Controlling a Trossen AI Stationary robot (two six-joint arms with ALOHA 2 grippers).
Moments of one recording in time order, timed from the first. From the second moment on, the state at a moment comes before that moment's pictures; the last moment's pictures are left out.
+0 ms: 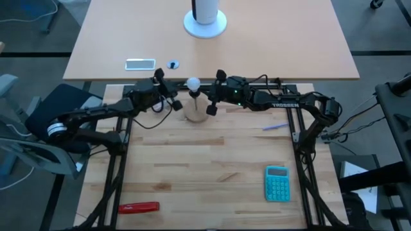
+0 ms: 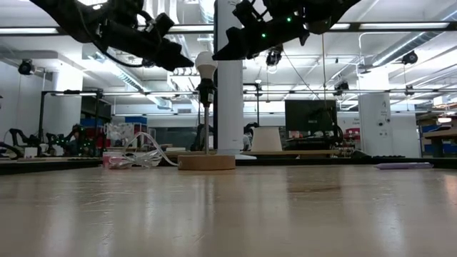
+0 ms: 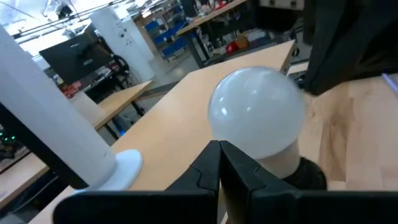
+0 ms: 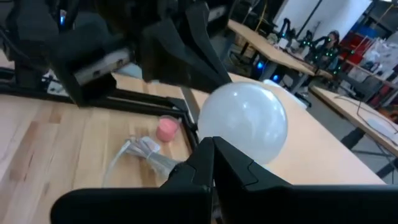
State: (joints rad) left arm 0.53 1.17 0.70 0.41 -0.11 0.46; right arm -0.32 1.66 1.21 0.30 0.05 -0.41
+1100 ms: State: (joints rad) left arm 0.53 1.12 0.71 0.36 -0.04 0.49; right arm -0.33 1.66 1.21 0.24 0.15 -0.38
